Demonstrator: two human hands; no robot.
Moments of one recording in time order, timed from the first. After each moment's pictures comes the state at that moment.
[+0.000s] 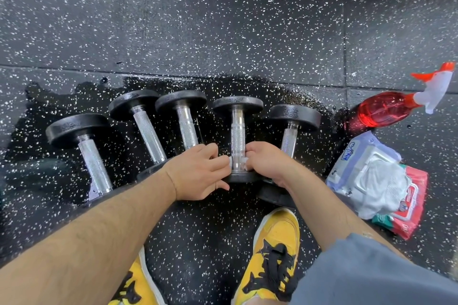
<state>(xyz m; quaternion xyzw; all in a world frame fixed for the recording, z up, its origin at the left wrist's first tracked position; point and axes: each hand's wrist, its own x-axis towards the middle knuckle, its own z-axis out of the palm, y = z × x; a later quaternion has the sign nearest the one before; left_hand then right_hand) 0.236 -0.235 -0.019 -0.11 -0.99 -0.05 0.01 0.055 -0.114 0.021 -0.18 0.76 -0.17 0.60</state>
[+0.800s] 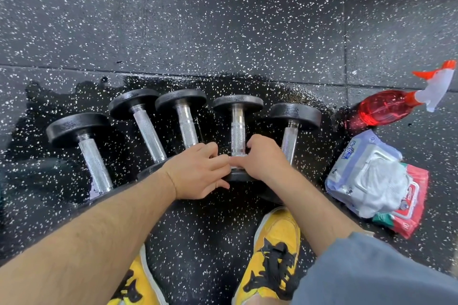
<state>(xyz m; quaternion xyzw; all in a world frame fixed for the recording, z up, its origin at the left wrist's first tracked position) 0.238 -0.236 -0.021 -0.10 -0.99 -0.08 -0.01 0.067 -0.125 0.017 -0.28 0.85 -0.06 0.44</state>
